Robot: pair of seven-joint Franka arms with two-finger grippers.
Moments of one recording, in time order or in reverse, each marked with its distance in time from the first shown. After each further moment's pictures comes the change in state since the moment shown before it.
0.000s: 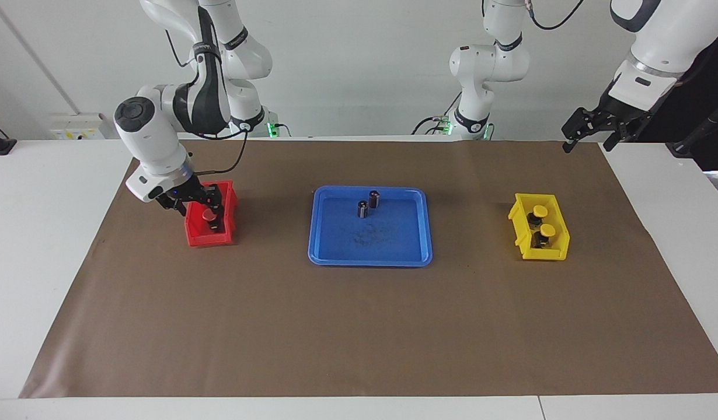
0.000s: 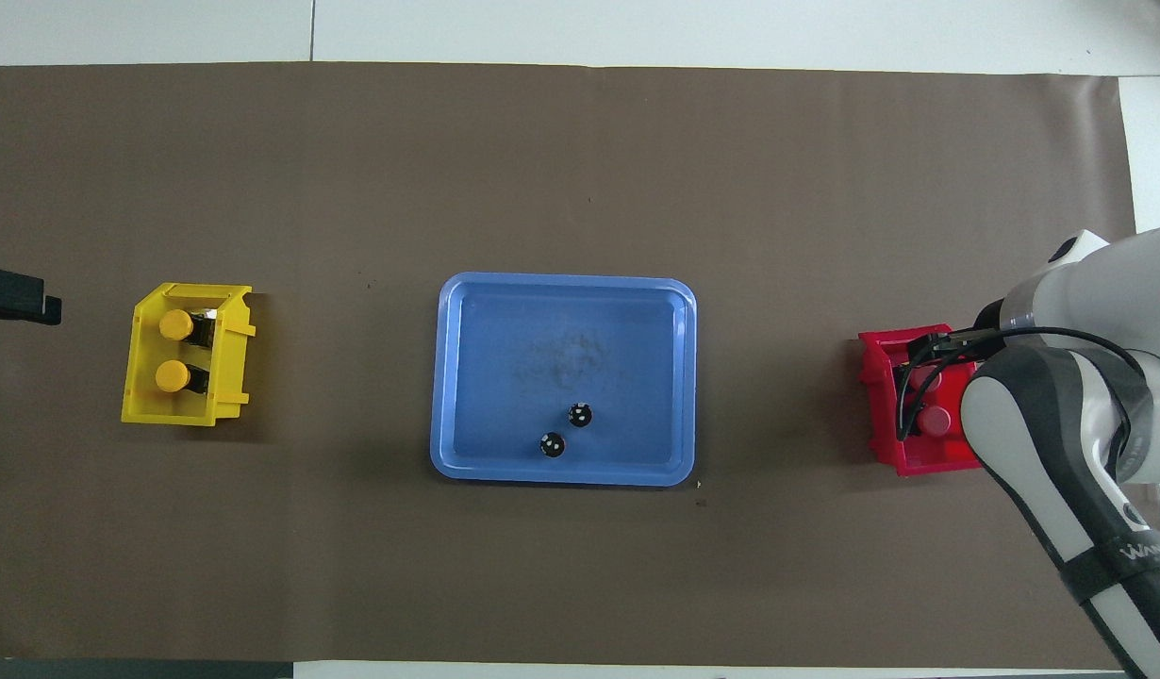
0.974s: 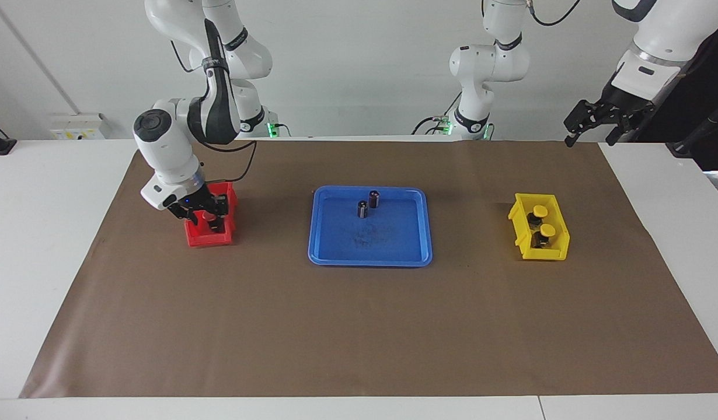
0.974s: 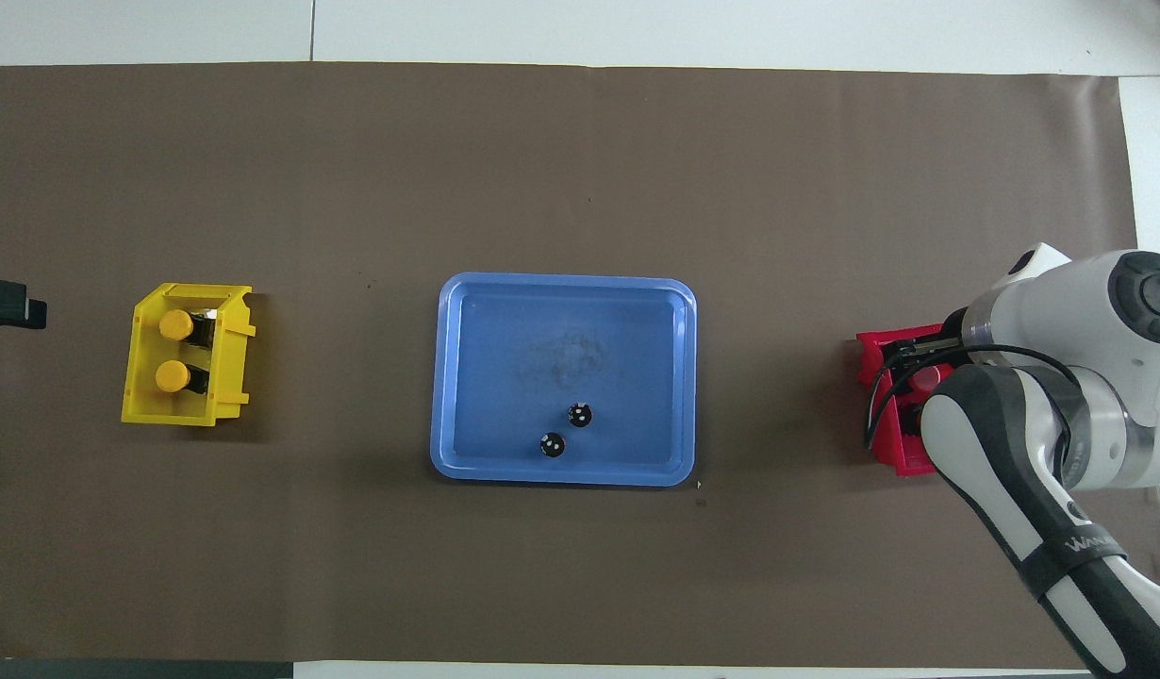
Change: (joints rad) left arm 0.000 -0.028 0.001 -0.003 0.000 0.003 0.021; right arm 0.026 0.028 0.003 -0.058 0.000 0.129 0.000
